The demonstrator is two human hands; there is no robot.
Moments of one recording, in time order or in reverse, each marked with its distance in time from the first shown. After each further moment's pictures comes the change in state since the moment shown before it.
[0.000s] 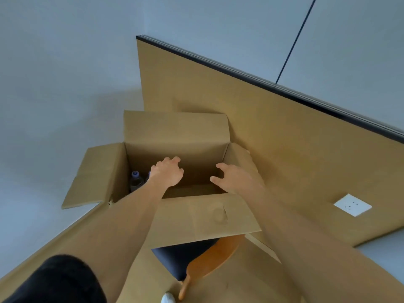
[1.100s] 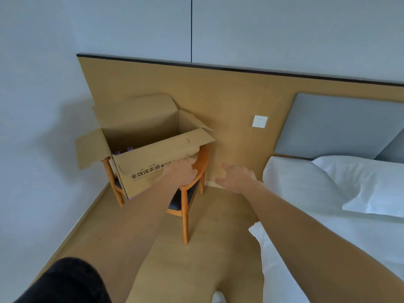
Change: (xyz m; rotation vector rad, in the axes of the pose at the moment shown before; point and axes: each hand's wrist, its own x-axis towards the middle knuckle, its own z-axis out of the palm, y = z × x) left_hand -0.370 0.007 0.065 0.222 -0.066 0.503; right_hand -0.438 -0.046 0.136 0.113 0.147 0.385
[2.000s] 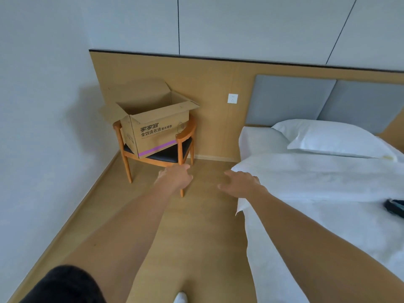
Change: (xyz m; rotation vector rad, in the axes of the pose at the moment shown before) left_hand -0.442 0.012 0.074 0.004 -0.132 0.014; right_hand -0.455 -0.017 0.119 0.001 -0.034 0.149
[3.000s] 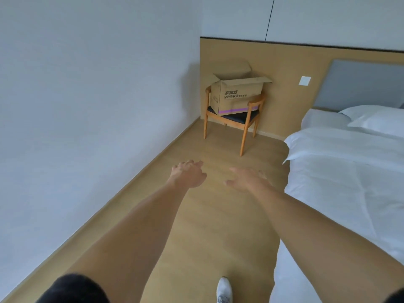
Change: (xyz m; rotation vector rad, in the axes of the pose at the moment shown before) left_hand -0.622 -0.059 0.161 0.013 0.081 -0.306; right_hand -0.497 -0.081 0.185 -0.168 -0.086 -0.326
